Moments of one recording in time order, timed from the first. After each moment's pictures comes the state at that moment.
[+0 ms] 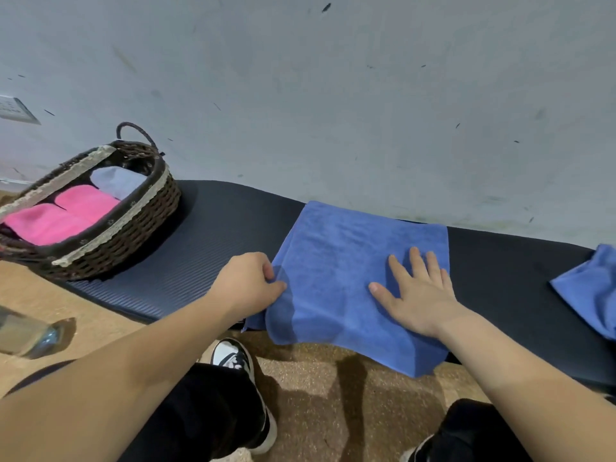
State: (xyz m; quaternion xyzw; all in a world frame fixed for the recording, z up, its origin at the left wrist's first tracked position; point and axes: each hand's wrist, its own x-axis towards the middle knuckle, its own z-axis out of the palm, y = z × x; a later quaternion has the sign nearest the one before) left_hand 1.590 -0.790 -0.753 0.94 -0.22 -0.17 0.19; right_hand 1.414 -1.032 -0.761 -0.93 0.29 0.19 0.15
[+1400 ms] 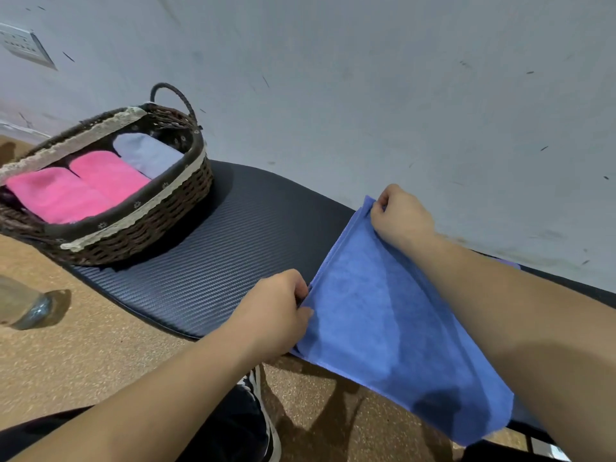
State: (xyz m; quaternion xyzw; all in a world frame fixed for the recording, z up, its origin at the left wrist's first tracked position) left_hand 1.604 -0.756 -0.760 0.90 -0.22 -0.25 0.27; right_hand 1.638 -1.032 -0.773 -0.93 0.31 -0.04 0.19
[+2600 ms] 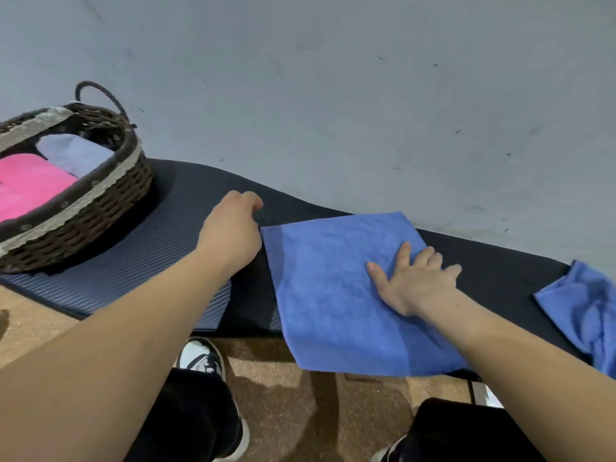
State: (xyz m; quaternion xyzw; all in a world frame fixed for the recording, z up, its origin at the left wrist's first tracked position) left_hand 1.657 -0.819 -0.752 0.93 -0.24 -0.07 0.26; right_hand 1.462 -1.043 -0.763 -0.88 0.40 0.27 -0.04
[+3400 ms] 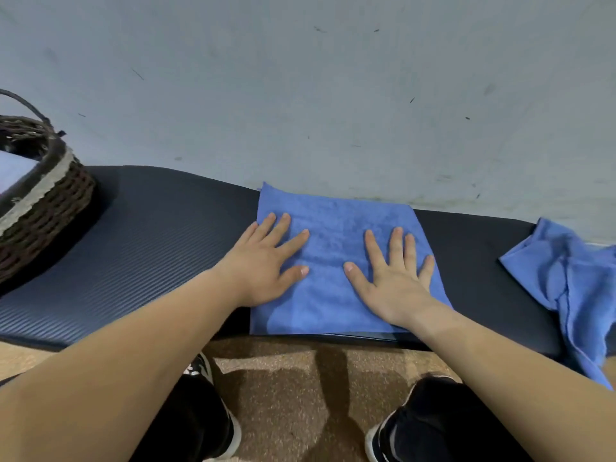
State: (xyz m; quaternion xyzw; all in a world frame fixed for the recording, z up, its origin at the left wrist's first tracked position) left_hand 1.592 -0.882 -0.788 0.84 -0.52 -0.15 -0.02; right_hand 1.409 -1.055 -0.787 -0.90 0.37 0.16 0.16
